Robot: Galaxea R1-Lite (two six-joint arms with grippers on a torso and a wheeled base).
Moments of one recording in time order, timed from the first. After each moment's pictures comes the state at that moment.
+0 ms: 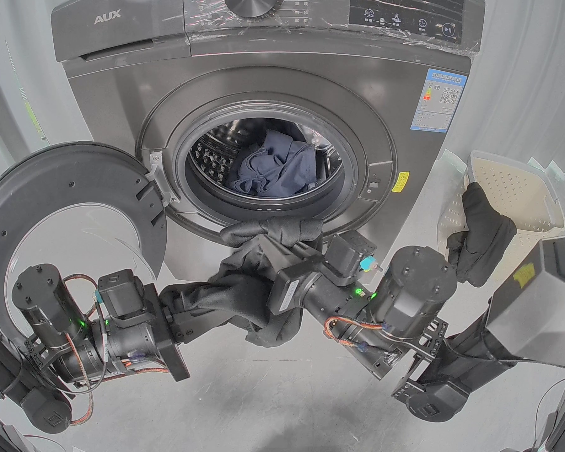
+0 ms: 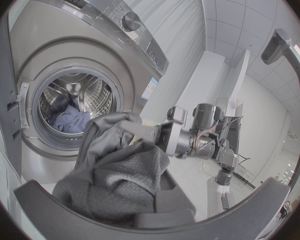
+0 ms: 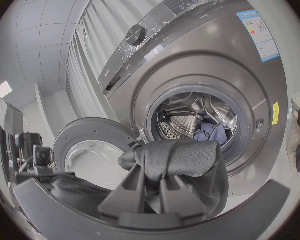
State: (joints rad) left arm -0.50 1.71 -0.21 -1.55 -0.56 -0.19; right arm 0.91 2.08 -0.82 -1.47 -0.23 0.18
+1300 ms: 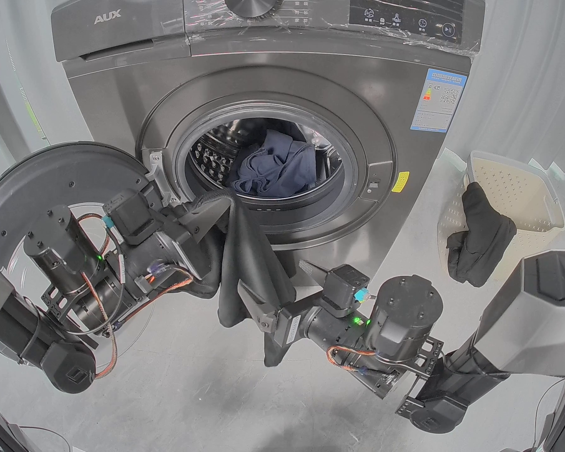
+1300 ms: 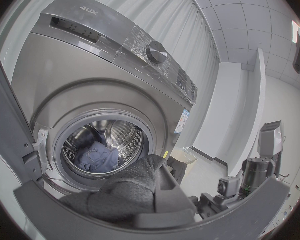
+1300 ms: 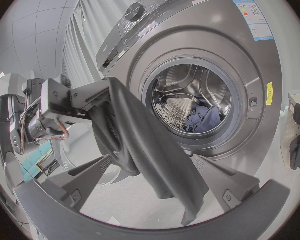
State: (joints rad) left arm -0.49 1.78 -0.51 -1.55 -0.26 -0.19; right arm 0.92 2.11 -0.73 -1.46 -0.24 0.17
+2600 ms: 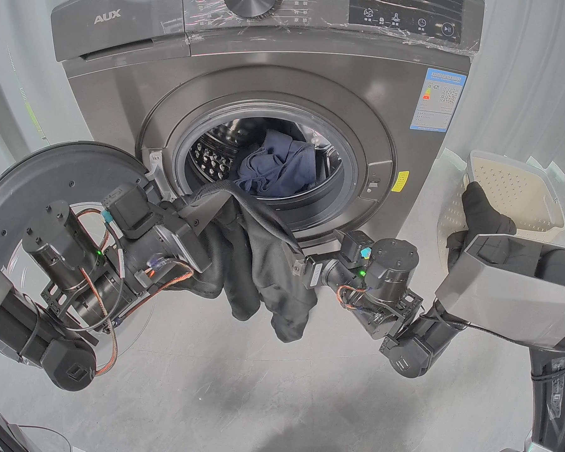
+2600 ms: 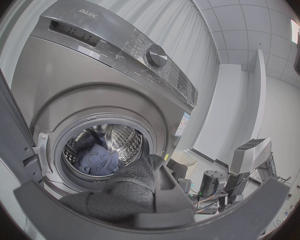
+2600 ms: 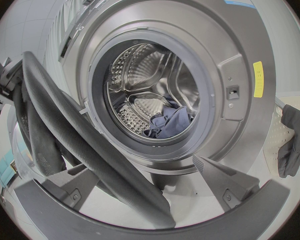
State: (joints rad) left arm -0.49 1.78 -0.53 -1.55 -0.24 -0.19; right arm 0.67 2.33 -0.99 -1.43 -0.23 0.13
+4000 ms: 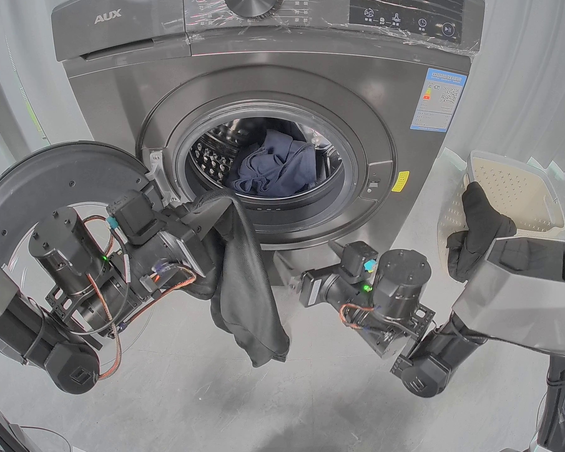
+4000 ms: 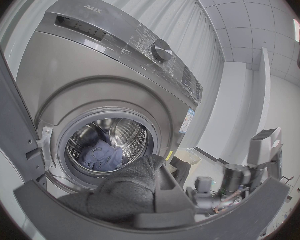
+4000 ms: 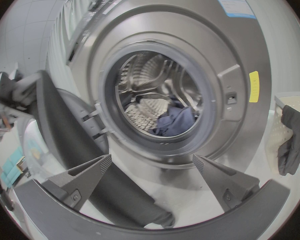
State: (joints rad) left arm -0.50 1.79 -0.52 -1.54 -0.20 -0.19; right arm 0.73 2.24 -0.85 -1.45 -0.22 0.15
